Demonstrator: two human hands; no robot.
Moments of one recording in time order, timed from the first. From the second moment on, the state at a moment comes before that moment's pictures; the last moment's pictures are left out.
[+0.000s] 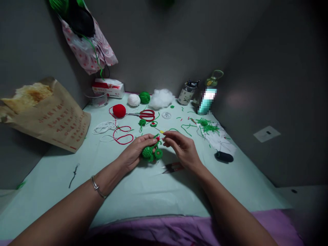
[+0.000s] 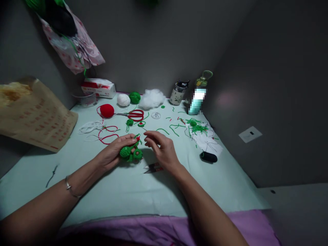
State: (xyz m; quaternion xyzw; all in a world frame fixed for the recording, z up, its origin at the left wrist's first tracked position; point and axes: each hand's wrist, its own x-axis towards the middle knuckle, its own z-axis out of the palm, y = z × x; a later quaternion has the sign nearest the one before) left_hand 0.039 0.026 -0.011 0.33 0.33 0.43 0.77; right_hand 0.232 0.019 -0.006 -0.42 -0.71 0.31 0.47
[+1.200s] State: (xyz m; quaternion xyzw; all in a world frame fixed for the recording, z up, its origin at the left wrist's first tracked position) left_hand 0.043 0.024 -0.018 0.42 0.34 0.39 0.74; right_hand 0.215 0.012 -0.016 -0.39 -0.81 0.03 0.43
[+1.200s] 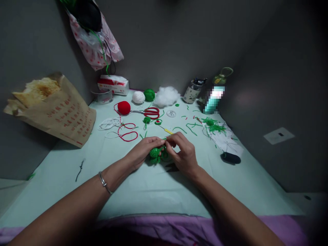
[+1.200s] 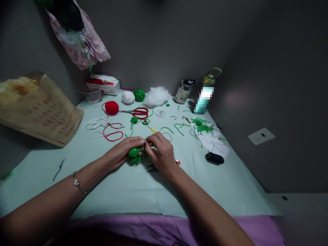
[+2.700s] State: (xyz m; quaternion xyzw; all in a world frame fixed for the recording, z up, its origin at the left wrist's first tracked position) left_hand 0.051 0.013 -0.026 0.60 0.33 0.45 0.57; right_hand 0.212 0.027 -0.014 -0.48 -0.38 0.64 0.46
